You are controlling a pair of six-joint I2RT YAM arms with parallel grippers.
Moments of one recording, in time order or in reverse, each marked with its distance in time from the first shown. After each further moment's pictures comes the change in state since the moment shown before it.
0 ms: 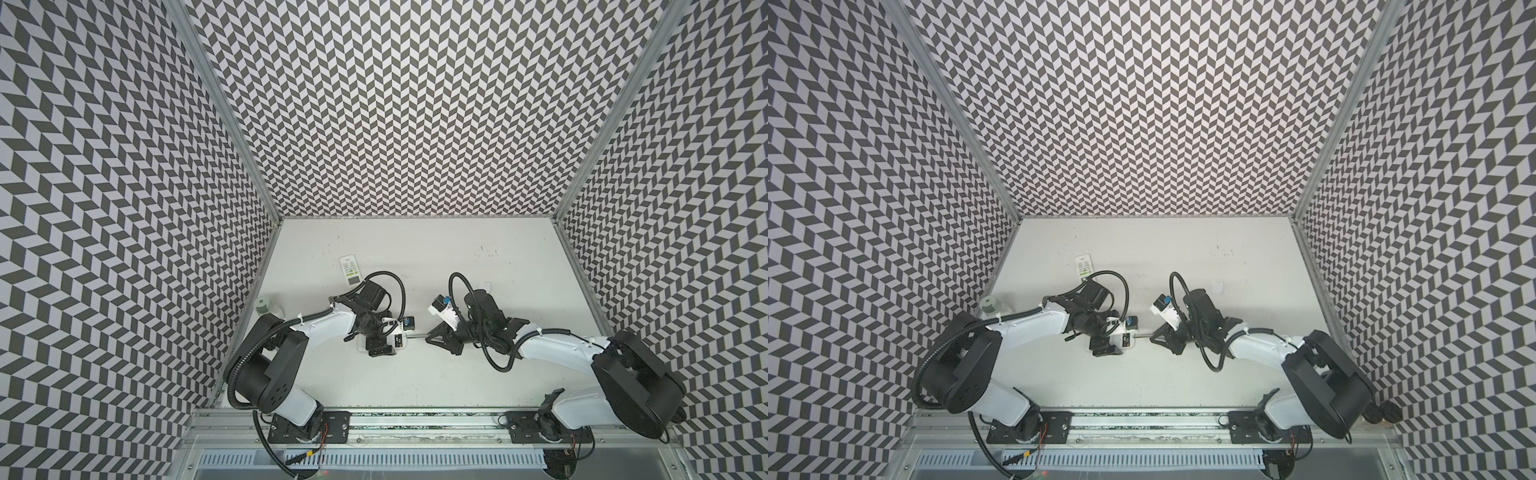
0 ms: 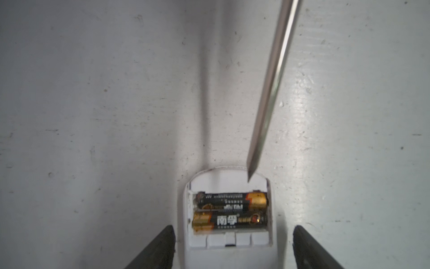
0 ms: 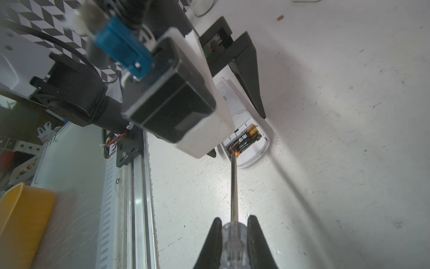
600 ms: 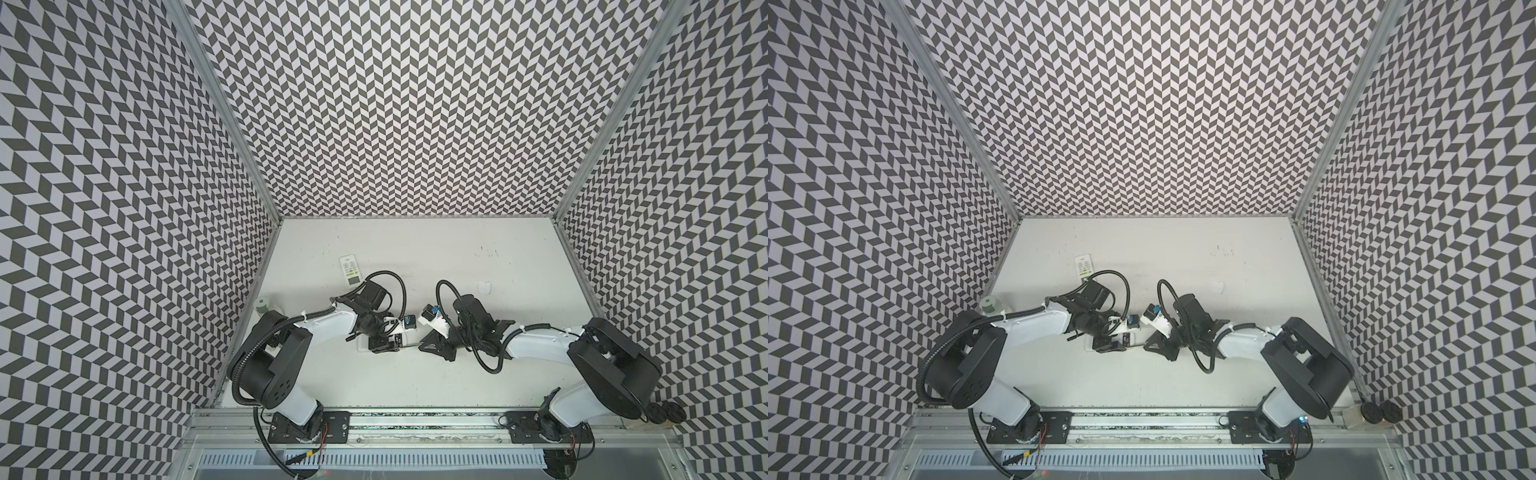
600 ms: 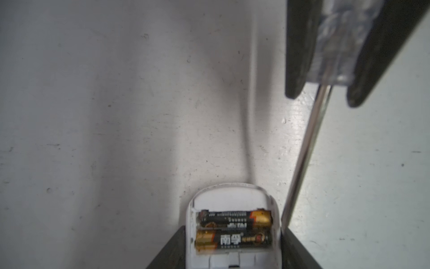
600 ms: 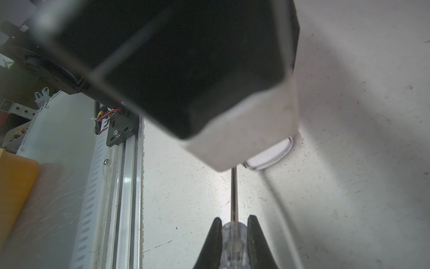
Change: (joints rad) left arm 0.001 0.019 -0.008 0.056 0.035 -0.024; right arm 0.057 0.120 0.011 0.088 -0.004 -0.094
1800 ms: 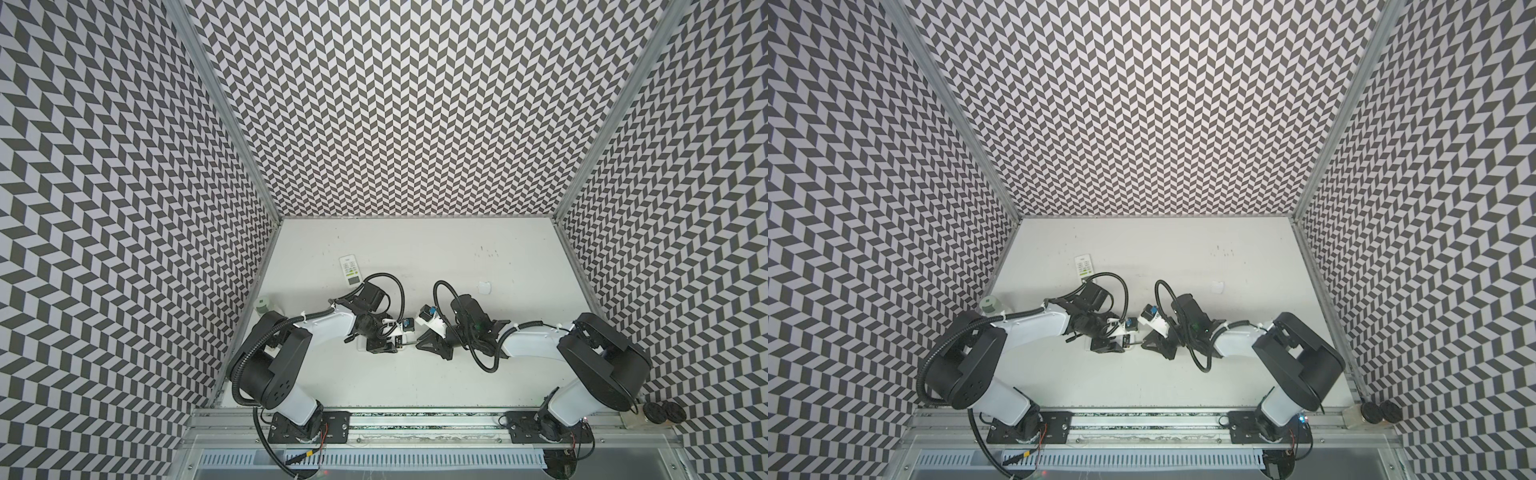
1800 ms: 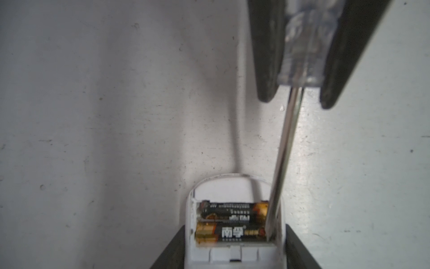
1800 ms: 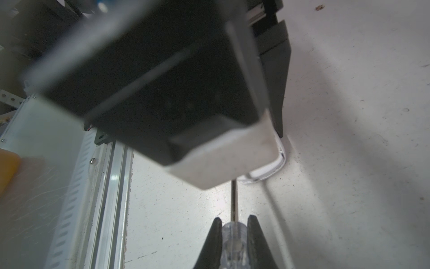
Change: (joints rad) left arm 0.010 -0.002 -0.024 0.014 -0.009 0.050; right arm 0.007 0.051 0.006 0.070 0.004 -0.052
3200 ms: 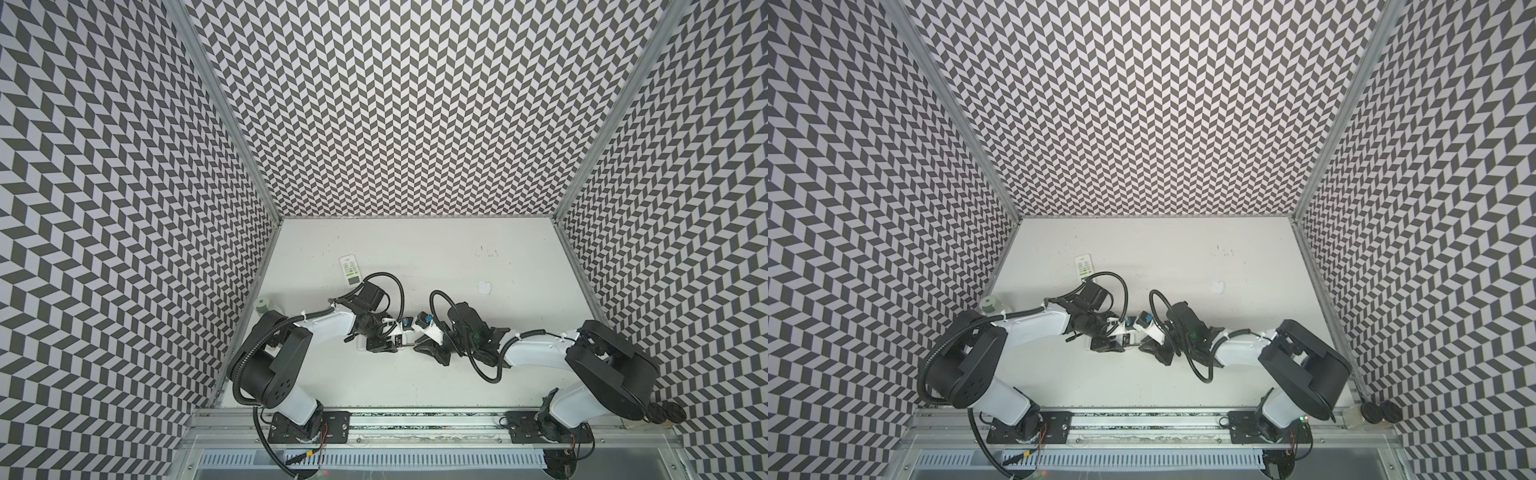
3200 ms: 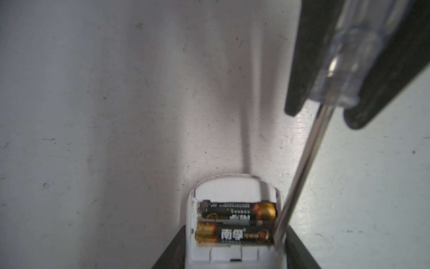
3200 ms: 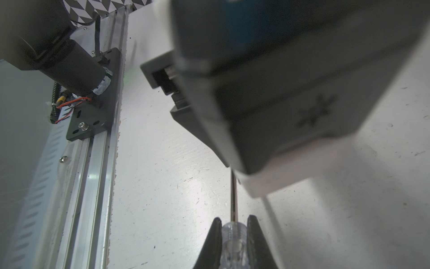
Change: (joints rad) left arm 0.005 0.005 0.004 0.001 0.007 -0.002; right arm 0.079 -0.064 -0.048 0.060 0.190 -0.015
